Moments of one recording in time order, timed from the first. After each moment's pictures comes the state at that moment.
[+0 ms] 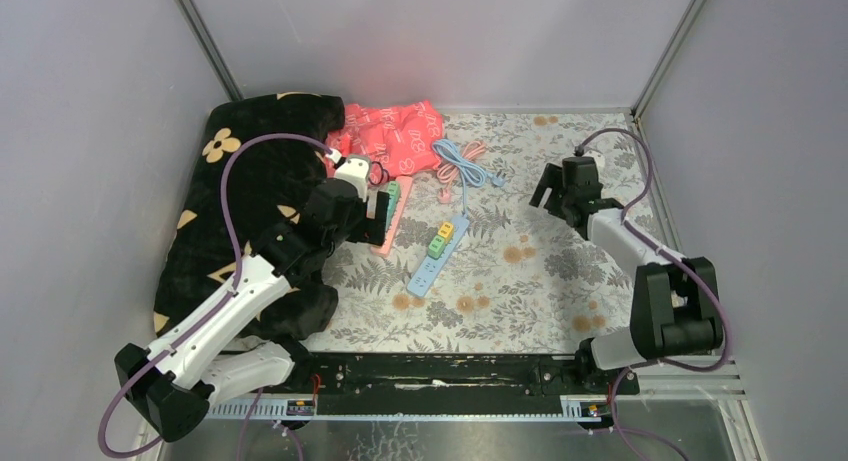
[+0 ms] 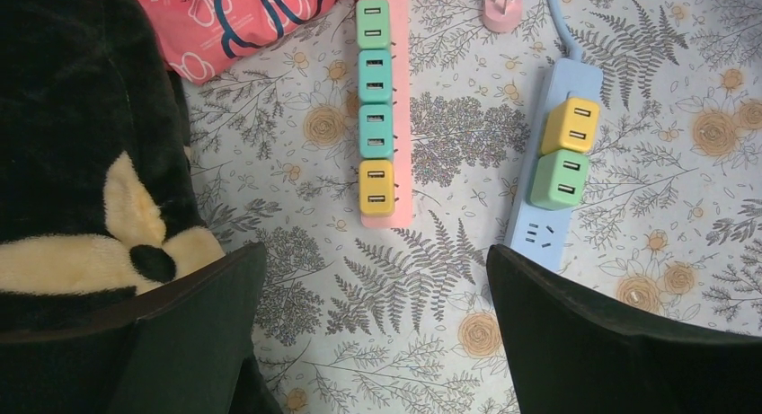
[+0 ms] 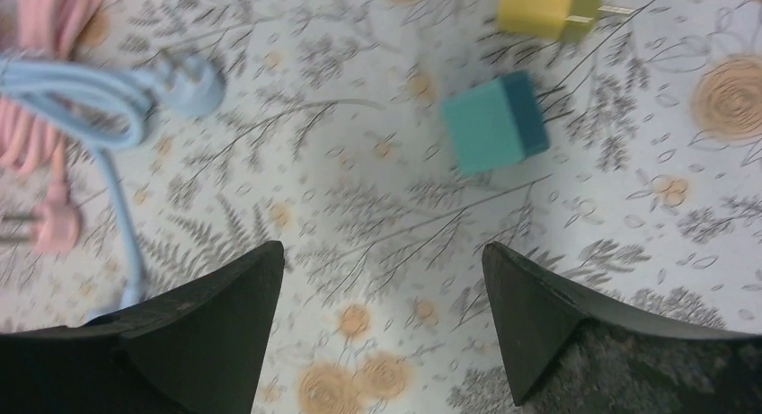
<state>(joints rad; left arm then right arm) -0.63 1.03 1.00 -0.60 -0.29 -0.22 0.17 1.42 0.84 -0.17 0.17 0.47</state>
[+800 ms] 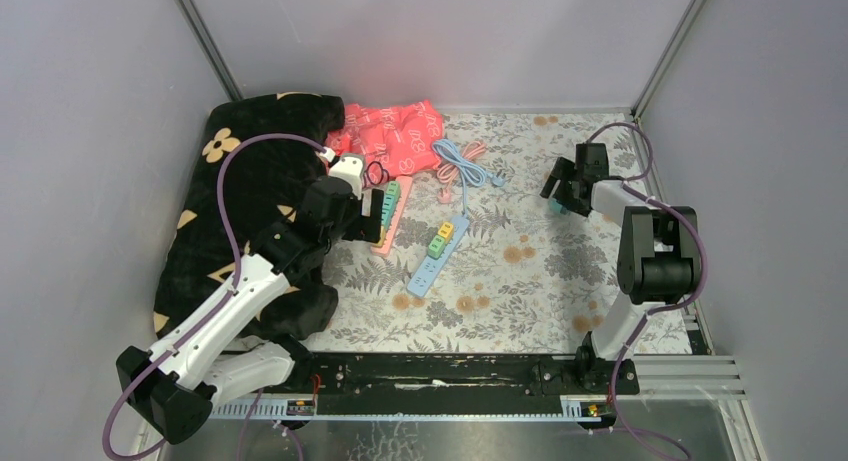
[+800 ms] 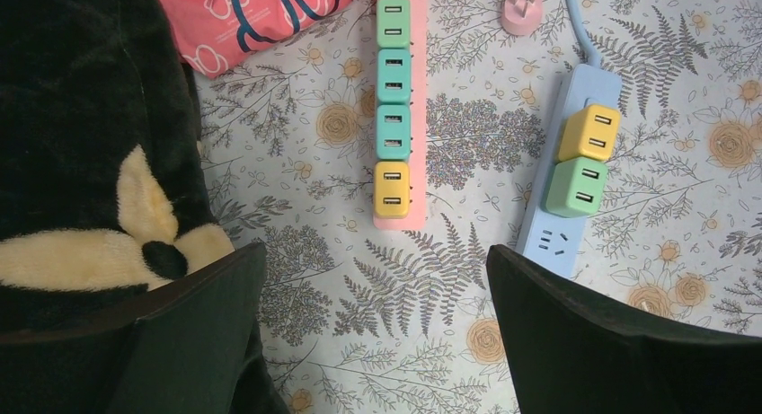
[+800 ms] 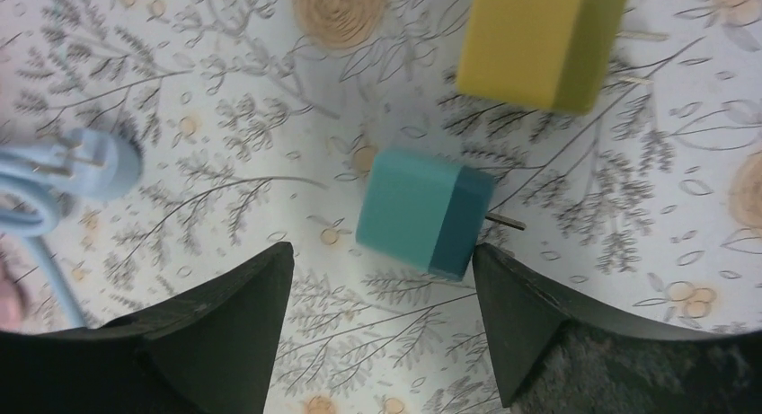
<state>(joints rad) -0.58 1.03 0.99 -0.59 -0.28 -0.22 -0.01 1.78 1.07 -0.21 0.03 0.43</state>
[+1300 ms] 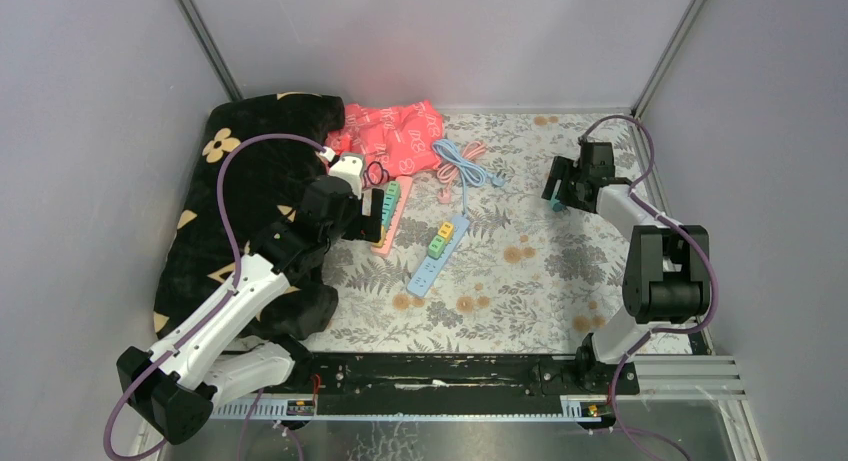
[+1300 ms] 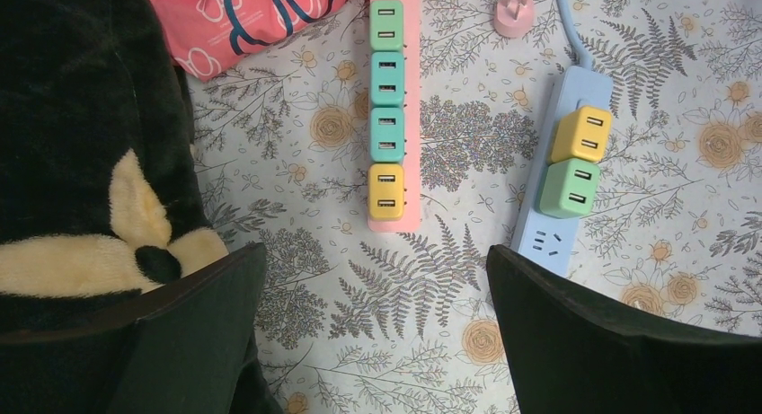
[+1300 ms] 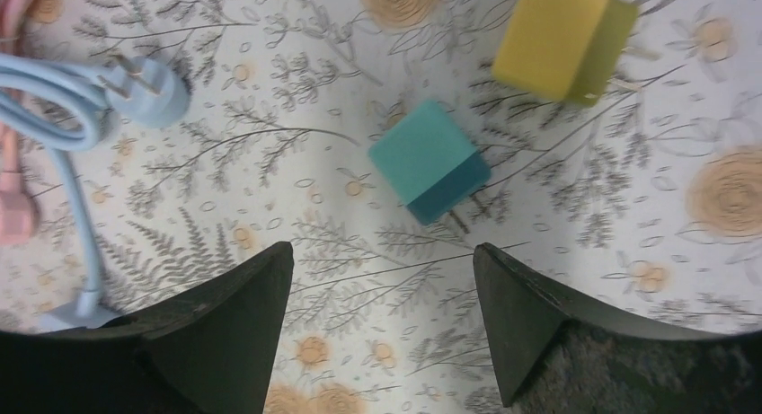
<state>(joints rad) -0.57 1.03 0.98 -0.58 -0.26 -0.22 0.00 1.66 1.03 -0.25 -0.07 0.32</state>
